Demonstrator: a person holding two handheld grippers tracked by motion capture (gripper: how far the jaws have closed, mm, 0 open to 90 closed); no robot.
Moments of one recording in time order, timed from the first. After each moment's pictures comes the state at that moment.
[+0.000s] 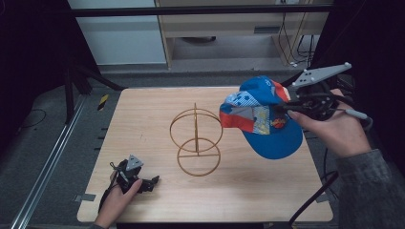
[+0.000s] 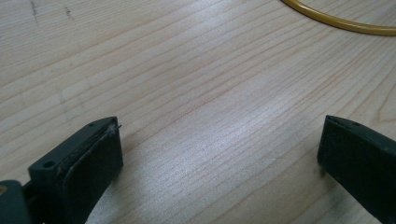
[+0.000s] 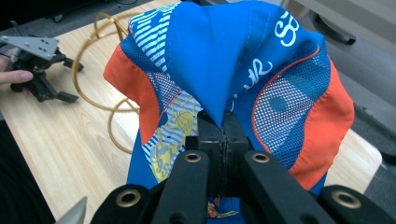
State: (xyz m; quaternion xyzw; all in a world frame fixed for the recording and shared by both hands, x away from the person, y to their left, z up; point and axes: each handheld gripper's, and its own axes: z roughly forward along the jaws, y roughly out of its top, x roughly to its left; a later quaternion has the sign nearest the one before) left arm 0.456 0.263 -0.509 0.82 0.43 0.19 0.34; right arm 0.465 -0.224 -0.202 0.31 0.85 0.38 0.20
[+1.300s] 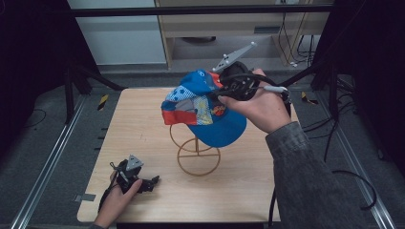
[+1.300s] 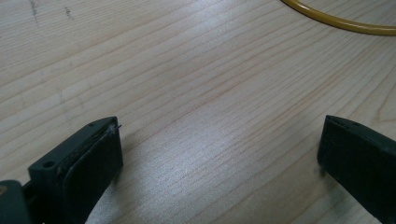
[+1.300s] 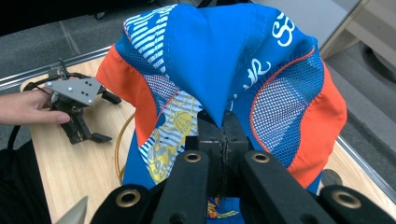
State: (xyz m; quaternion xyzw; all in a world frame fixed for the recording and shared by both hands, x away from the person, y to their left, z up) left arm 0.456 0.263 -0.509 0.82 0.43 0.19 0.34; right arm 0.511 -0.087 -0.191 0.23 0.88 0.38 0.17
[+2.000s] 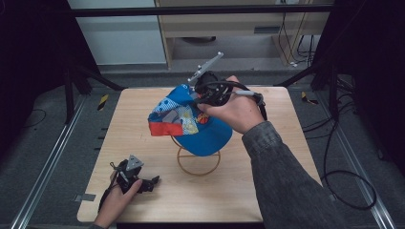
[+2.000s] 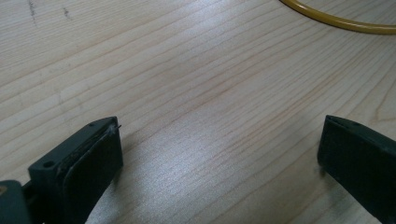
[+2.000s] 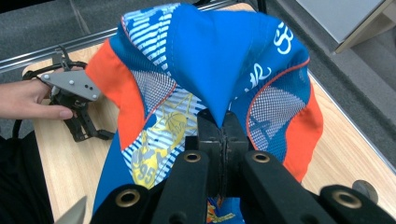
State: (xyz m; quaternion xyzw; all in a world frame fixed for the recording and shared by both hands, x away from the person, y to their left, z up) left arm 0.456 0.263 -0.509 0.82 0.42 0.19 0.34; right arm 0.527 -0.040 -0.220 0.21 0.90 0.35 0.14
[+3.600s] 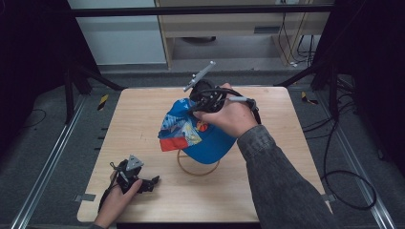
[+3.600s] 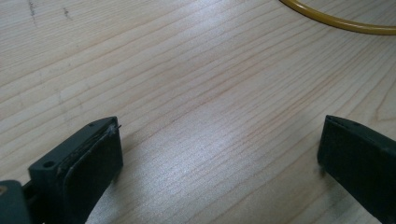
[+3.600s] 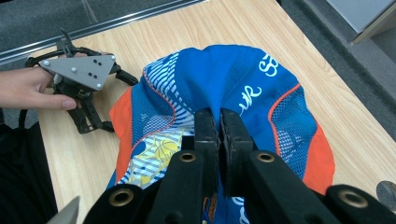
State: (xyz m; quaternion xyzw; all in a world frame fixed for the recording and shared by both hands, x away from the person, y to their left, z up) left arm 0.456 0.263 -0.509 0.82 0.42 0.19 0.34; right arm 0.529 -0.029 -0.241 0.21 0.91 0.34 0.12
